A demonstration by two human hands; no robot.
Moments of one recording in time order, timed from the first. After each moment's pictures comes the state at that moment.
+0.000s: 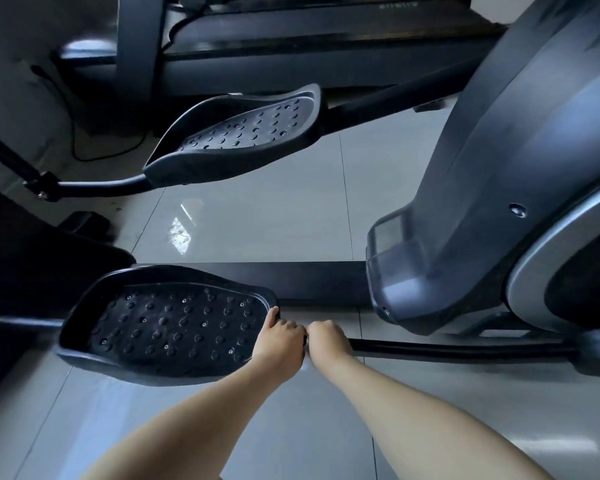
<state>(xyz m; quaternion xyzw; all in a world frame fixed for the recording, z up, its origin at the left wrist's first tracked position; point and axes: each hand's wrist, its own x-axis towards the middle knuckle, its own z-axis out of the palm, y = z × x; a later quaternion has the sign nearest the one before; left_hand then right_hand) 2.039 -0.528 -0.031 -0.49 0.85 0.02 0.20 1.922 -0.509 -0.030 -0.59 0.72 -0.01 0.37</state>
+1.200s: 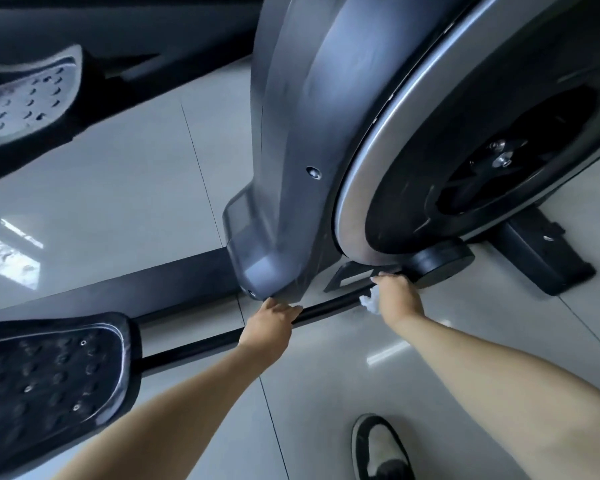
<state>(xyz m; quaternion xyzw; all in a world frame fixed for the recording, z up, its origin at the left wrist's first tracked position) 1.848 -0.496 -0.083 -0.34 0.92 0.19 0.10 1.615 -0.386 -0.040 -0.34 0.91 -0.04 0.23</state>
